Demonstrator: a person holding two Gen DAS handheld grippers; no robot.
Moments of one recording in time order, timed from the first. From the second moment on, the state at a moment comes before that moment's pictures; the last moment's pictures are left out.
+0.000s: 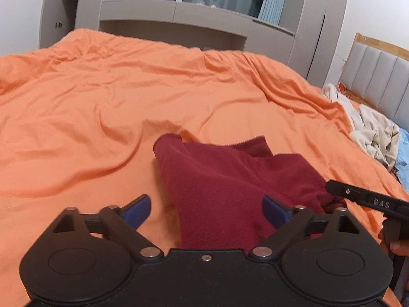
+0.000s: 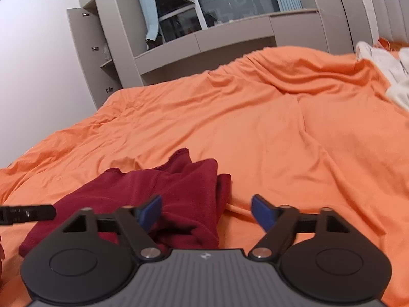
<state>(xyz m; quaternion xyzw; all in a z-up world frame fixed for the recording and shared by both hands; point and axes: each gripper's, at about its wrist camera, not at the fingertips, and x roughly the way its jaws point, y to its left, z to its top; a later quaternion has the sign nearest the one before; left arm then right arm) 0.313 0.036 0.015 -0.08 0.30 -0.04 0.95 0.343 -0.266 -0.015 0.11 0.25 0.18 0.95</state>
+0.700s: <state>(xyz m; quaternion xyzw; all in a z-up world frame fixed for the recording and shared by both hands) 0.187 0.014 0.032 -0.06 0.20 0.00 0.98 0.209 -0.275 0.027 0.08 0.13 0.19 0.97</state>
